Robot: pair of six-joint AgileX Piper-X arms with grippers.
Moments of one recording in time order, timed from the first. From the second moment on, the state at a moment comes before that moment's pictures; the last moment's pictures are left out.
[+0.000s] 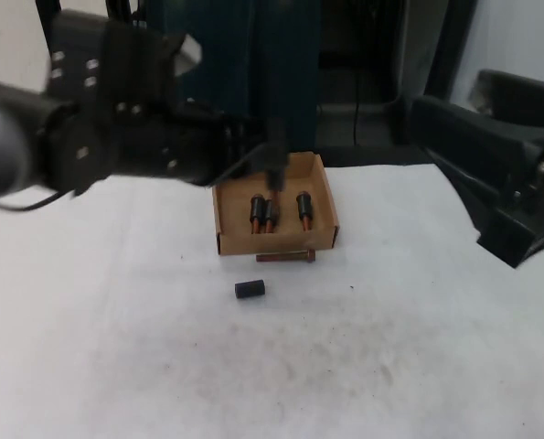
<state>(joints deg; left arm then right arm) -24.1 96.9 -66.7 6.1 29.3 -22.9 41.0 42.8 -31.3 -11.2 2.9 4.8</state>
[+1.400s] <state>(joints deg) -33.3 110.1 -79.4 28.4 25.4 6.2 41.0 39.4 -31.3 11.1 22.1 10.1</state>
